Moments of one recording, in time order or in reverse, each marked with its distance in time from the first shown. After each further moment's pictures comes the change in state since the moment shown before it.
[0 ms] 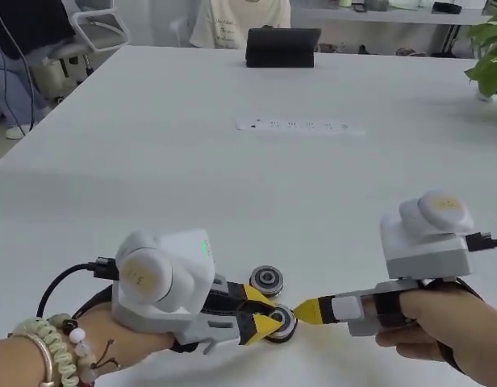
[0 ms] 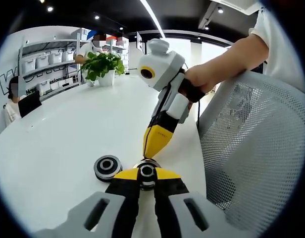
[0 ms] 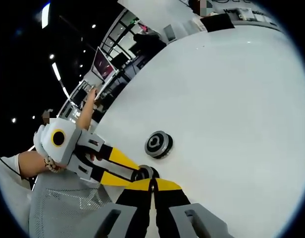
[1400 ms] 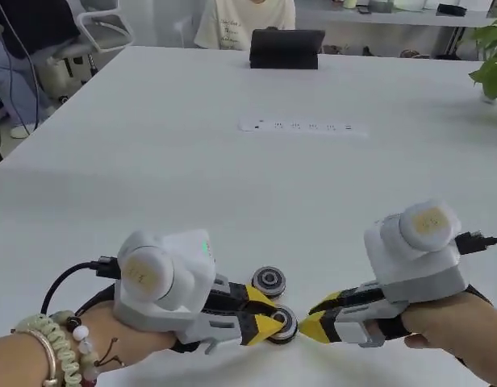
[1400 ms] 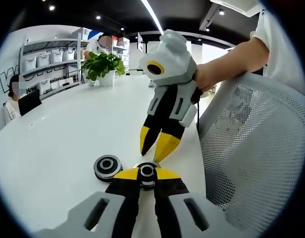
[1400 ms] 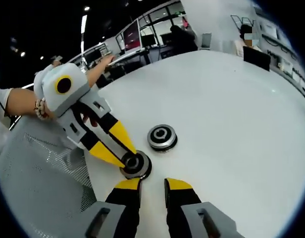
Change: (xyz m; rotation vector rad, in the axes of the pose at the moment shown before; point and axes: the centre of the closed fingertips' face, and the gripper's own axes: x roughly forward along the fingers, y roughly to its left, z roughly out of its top) left arm 0.000 0.000 0.000 -0.014 -0.009 -0.005; right arm 0.004 -0.011 -0.011 -0.514 0.129 -0.101
